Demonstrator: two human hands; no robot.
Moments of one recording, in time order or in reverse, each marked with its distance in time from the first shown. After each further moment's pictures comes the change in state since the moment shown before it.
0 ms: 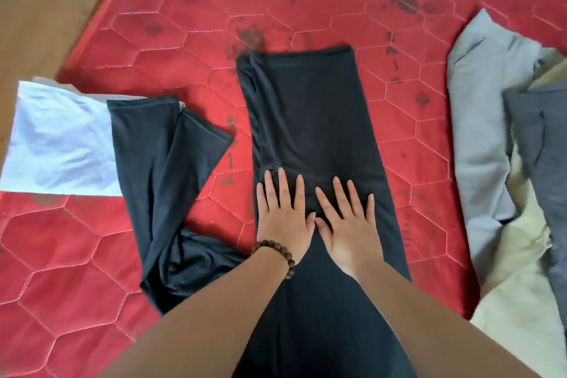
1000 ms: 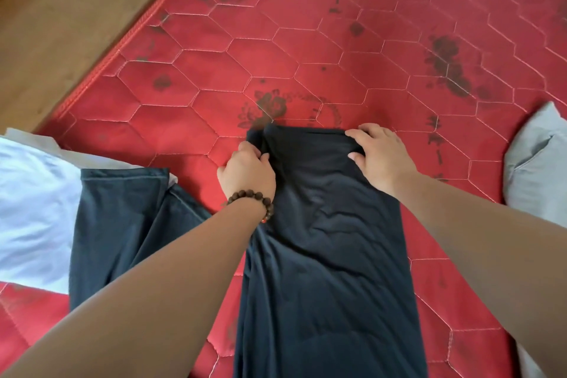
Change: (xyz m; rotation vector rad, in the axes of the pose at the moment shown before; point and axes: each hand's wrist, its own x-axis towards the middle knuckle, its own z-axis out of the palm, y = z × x) left_hand 0.223 -0.083 -0.091 -0.591 0.371 -0.641; right_hand 0.305 0.060 -0.116 0.018 0.058 -0.143
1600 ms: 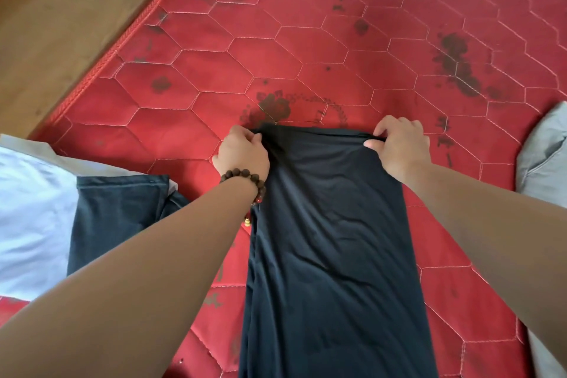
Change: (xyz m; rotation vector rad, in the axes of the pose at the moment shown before) left_hand 0.039 0.009 -0.007 -0.181 0.014 -0.083; right_hand 0.024 0.012 -0.008 0.138 0.117 0.292
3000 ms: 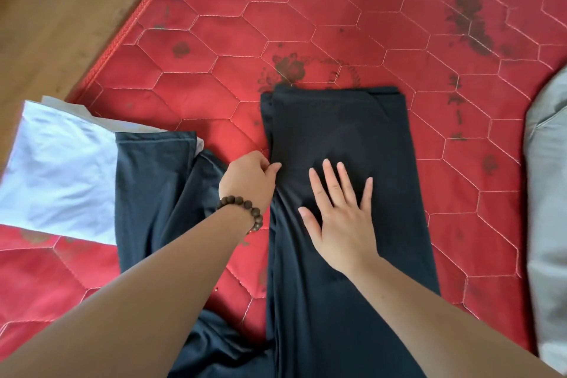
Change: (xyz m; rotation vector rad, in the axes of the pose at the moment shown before) left_hand -0.083 -0.070 -0.049 0.209 -0.251 0.167; right_hand -0.212 -0.060 0.082 -0.184 -0.064 -0.360
